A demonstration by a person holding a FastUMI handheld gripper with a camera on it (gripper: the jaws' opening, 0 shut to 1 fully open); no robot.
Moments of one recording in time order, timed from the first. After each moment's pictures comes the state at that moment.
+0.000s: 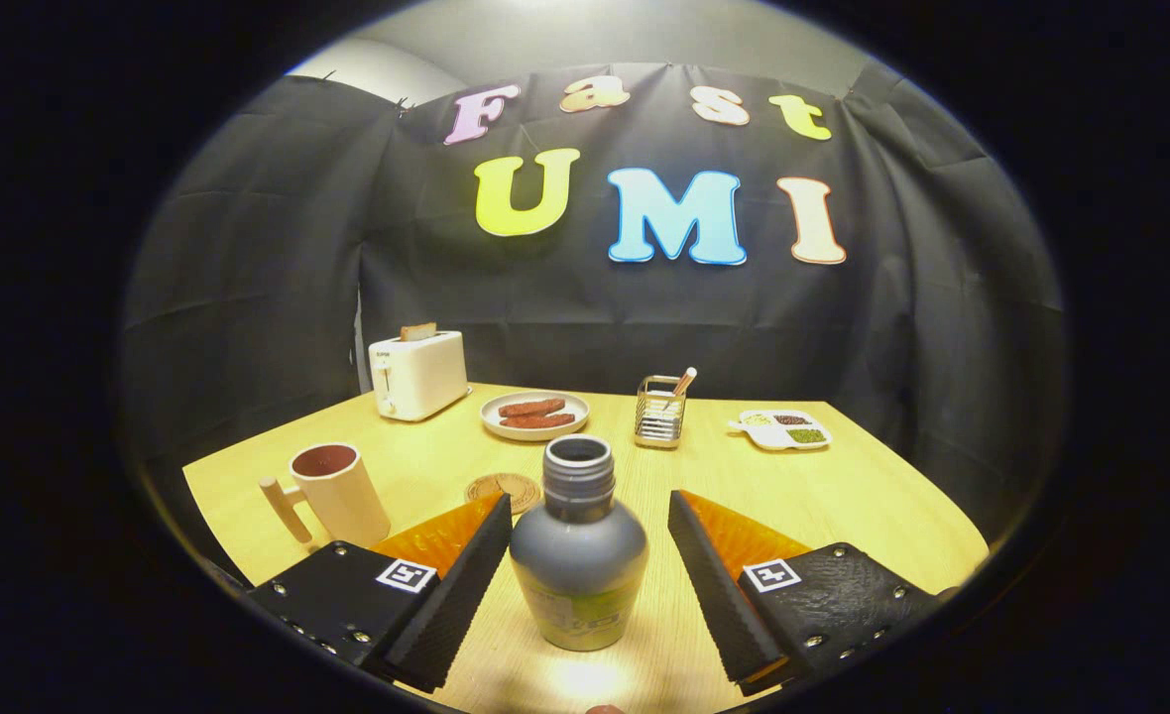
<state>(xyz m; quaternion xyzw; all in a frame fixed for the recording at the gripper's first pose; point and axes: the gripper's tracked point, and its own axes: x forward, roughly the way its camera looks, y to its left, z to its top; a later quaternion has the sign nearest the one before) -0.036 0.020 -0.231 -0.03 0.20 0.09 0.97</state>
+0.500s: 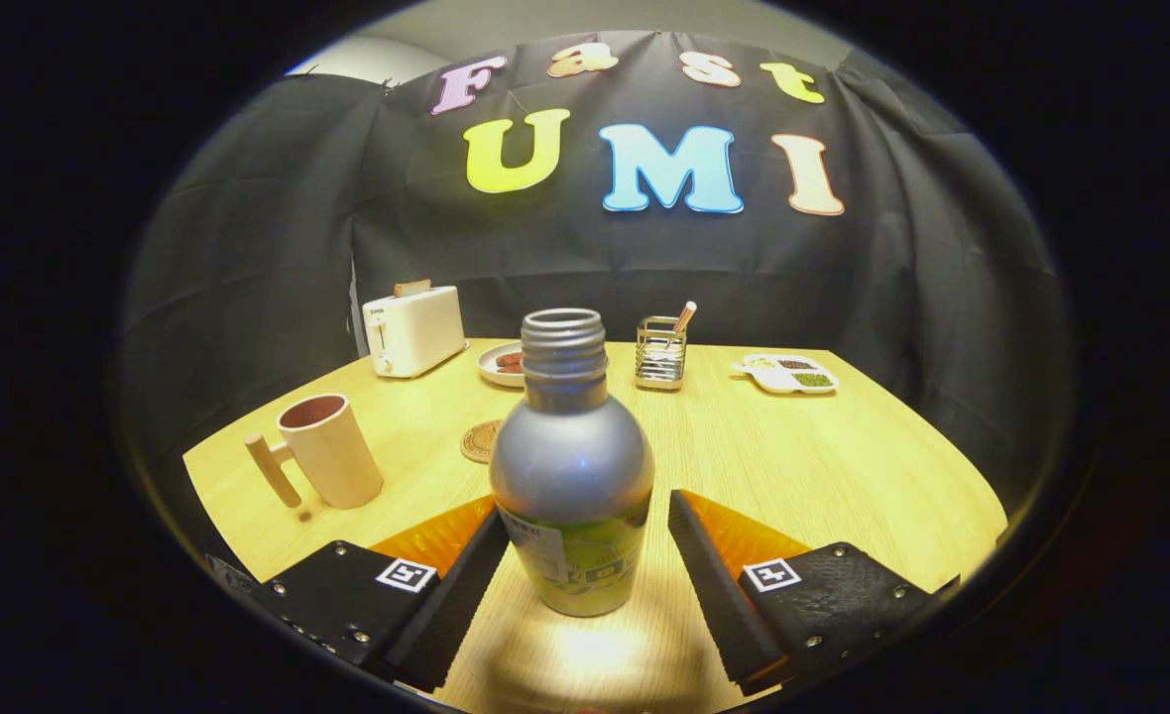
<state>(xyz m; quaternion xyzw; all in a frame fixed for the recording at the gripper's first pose) -0.053 0.014 -0.272 -0.02 0.26 0.08 0.96</state>
